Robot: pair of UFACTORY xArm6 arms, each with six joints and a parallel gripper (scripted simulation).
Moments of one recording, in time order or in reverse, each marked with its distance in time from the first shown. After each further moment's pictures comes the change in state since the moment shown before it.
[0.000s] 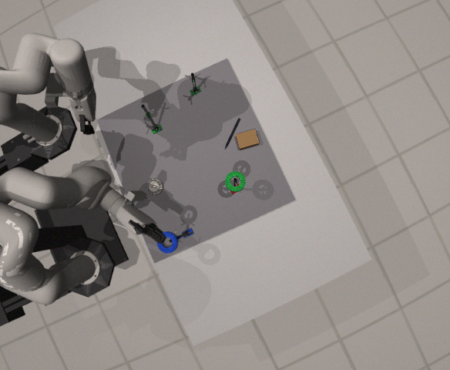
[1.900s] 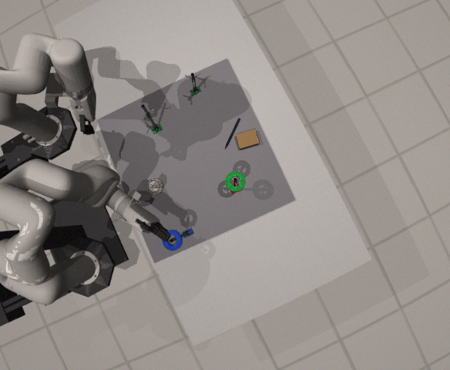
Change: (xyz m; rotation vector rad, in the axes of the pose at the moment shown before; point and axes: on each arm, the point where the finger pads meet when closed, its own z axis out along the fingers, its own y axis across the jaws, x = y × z) left arm 0.000 0.000 0.000 0.000 0.000 0.000; right arm 0.000 -0.046 0.000 0.000 -0.001 0.001
